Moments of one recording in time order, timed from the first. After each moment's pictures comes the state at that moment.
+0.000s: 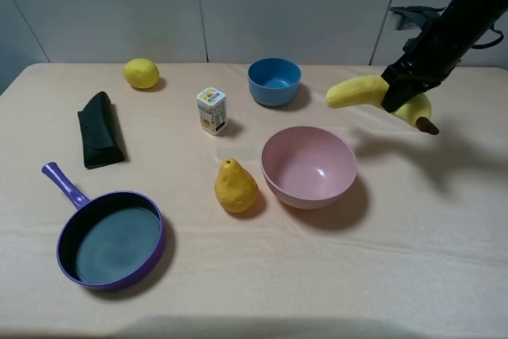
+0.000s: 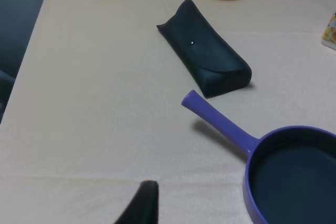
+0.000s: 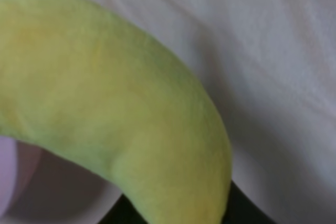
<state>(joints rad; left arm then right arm) 0.00 -0.01 -0.49 0.01 1.06 0.02 0.07 1.94 -1.41 0.31 1.03 -0.59</state>
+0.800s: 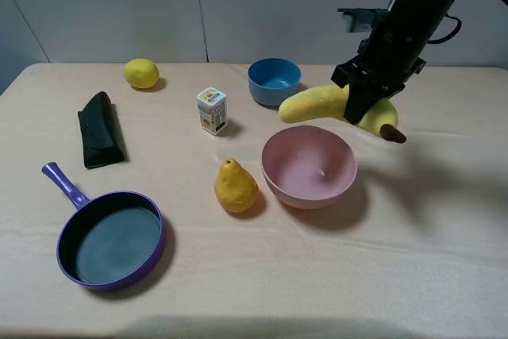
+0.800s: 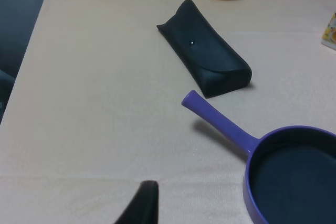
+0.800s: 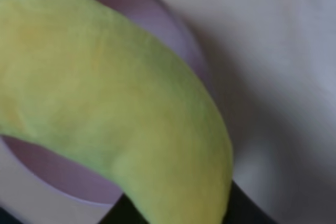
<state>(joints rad) 0.00 -0.01 -0.49 0.01 1.06 0.02 0.34 1.88 -1.41 0.27 1.16 -0.30</state>
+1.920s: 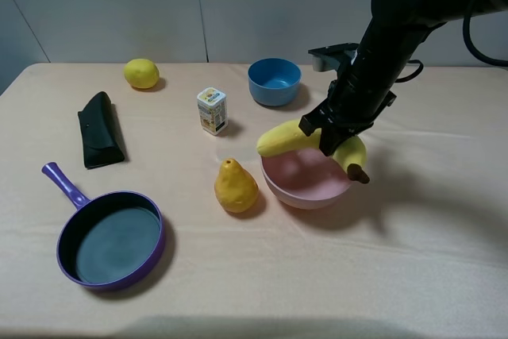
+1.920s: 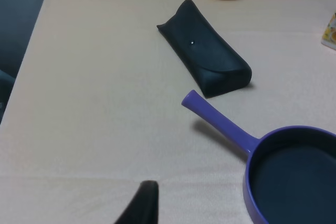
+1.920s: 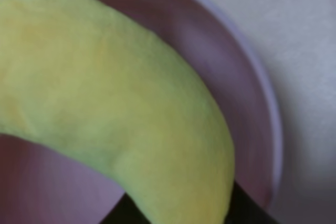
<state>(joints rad) 0.00 -0.01 -0.49 0.01 1.06 0.02 0.45 1.88 -1.20 0.20 0.85 -0.20</state>
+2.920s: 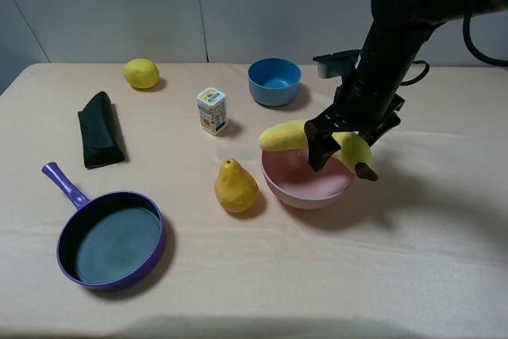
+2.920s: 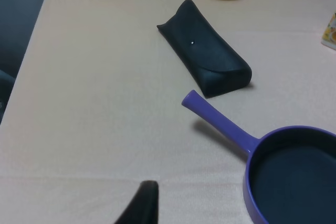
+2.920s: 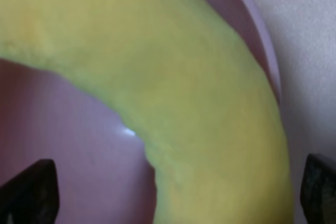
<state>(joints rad) 0.00 -0.01 -0.49 0.01 1.06 0.02 0.45 1.88 -1.20 0.17 0.94 -0.16</state>
